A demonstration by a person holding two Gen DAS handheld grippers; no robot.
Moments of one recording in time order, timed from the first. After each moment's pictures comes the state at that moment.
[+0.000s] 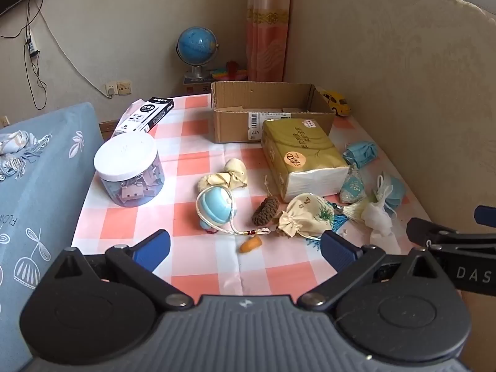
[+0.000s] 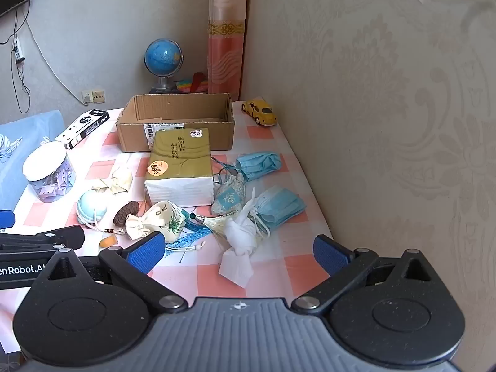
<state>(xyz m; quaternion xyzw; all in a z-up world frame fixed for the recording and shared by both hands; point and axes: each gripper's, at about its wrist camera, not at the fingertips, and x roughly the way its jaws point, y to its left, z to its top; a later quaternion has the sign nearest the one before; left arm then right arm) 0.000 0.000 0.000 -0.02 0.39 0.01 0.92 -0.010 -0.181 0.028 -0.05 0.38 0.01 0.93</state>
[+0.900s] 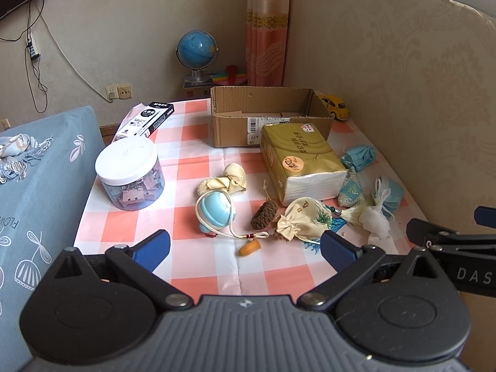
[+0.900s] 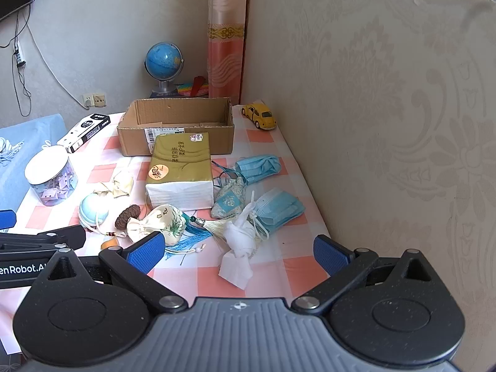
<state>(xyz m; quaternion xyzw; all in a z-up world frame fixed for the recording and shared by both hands) -0.002 -0.002 0.005 -0.02 0.38 0.01 0.92 -0.012 -0.182 0.030 -0.05 0.37 0.01 0.93</state>
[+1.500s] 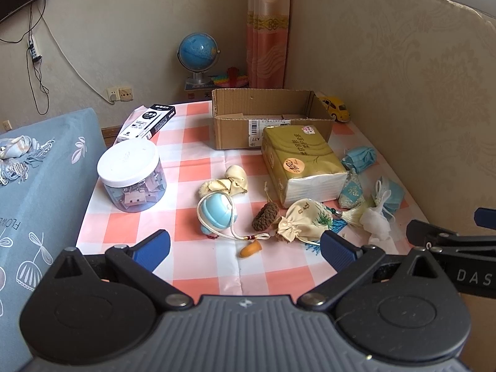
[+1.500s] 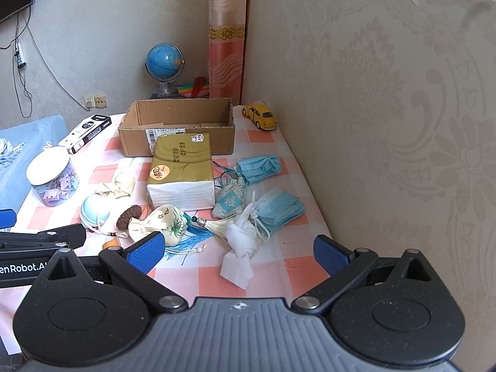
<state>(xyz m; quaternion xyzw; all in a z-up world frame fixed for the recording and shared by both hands) -0.003 -0.001 0.009 -0.02 0.38 0.01 0.93 -0.014 -0.182 0.032 -0.05 0.37 0.01 0.93</state>
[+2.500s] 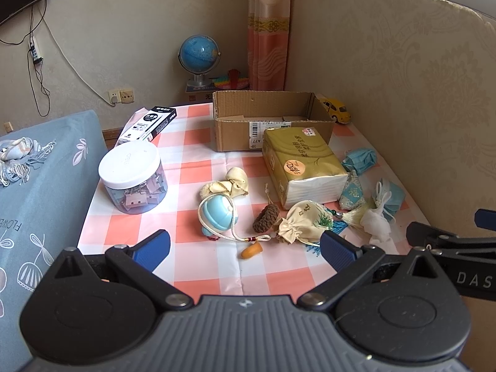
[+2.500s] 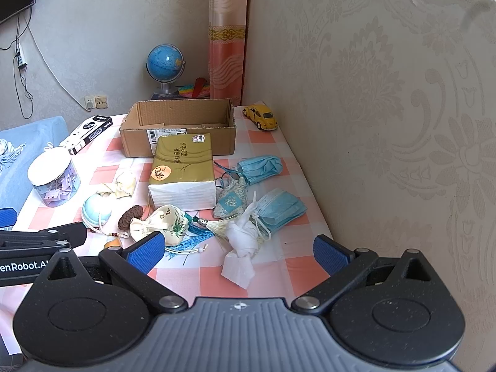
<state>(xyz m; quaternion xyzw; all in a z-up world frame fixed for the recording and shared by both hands) -0.005 0.001 0.010 -0.02 0.37 0.01 0.93 -0.014 -0.183 0.030 -0.05 0.37 0.01 0.93</state>
